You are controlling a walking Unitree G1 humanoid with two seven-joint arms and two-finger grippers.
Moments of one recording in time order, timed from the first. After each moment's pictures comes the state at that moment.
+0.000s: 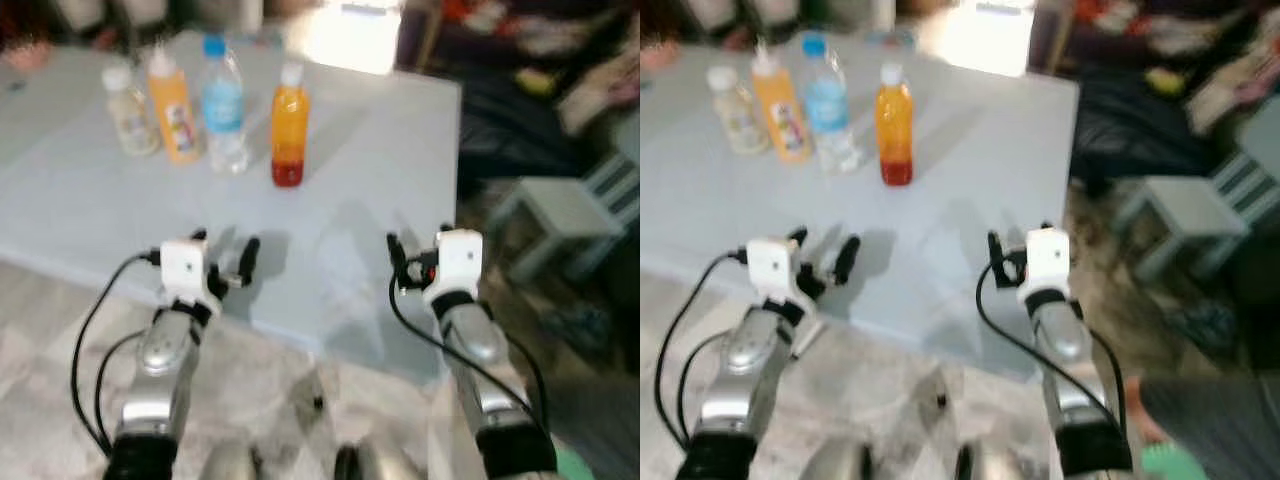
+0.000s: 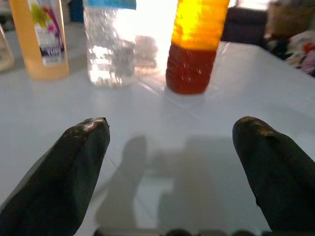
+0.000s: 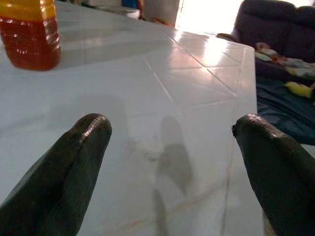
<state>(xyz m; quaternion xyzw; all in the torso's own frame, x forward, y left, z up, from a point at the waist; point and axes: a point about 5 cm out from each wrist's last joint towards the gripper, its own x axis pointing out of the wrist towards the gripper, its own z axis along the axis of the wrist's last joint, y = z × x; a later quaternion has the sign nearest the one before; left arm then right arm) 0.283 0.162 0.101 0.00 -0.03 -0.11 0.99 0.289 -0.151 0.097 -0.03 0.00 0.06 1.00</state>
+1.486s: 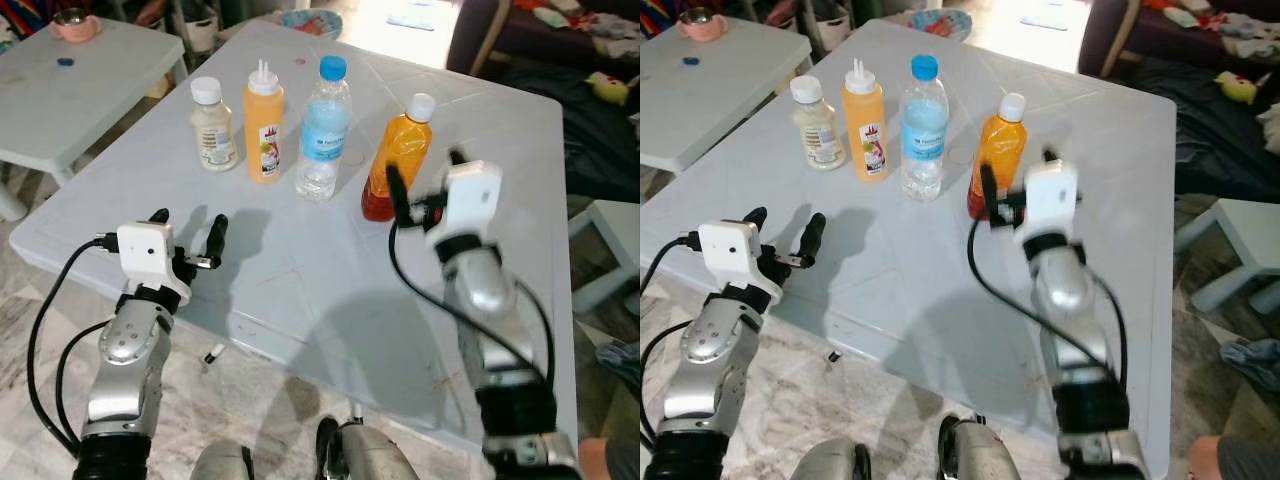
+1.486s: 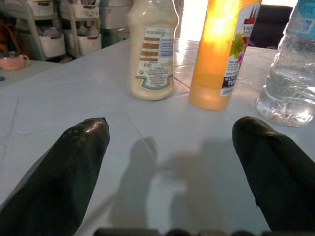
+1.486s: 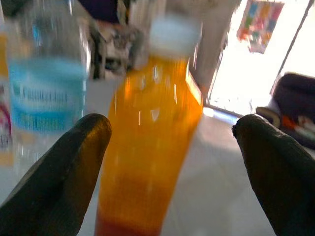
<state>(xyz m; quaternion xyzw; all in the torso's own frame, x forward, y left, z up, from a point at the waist) 0.276 0.186 0.118 0.00 -0.05 -0.07 1.00 0.313 -0.138 0.184 -0.06 -0.15 0.09 0.98</state>
